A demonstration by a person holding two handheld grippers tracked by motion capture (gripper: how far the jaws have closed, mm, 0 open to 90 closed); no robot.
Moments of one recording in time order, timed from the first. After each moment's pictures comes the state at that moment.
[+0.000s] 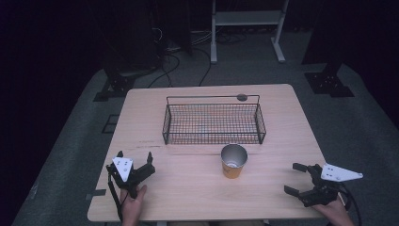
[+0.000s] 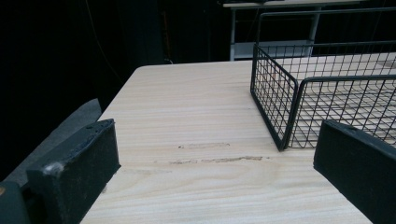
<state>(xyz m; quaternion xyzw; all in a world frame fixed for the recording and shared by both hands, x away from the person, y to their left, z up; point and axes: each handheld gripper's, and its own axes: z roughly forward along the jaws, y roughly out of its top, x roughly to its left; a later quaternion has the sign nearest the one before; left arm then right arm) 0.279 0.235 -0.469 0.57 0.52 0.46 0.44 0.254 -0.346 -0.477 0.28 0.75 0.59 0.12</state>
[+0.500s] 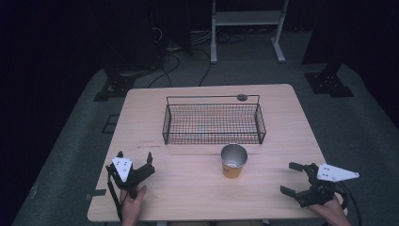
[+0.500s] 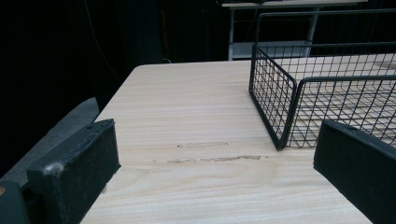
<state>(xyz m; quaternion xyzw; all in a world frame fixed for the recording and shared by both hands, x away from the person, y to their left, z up) 0.279 0.236 -0.469 0.57 0.52 0.45 0.44 0.252 -0.332 -0.469 0.27 0.75 0.59 0.12</state>
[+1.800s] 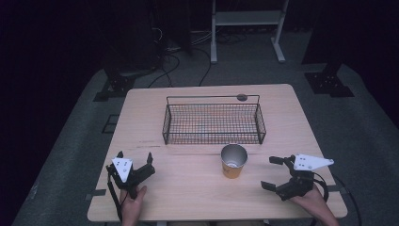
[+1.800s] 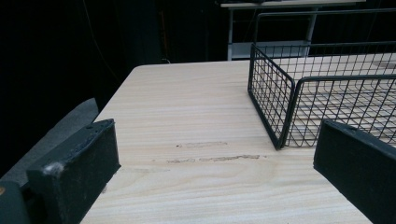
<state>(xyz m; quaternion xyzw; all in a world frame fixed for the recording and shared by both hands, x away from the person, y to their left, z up) 0.278 0.236 -0.469 0.57 0.52 0.45 0.44 0.273 -0.276 -0.445 0.24 0.78 0.57 0.09</state>
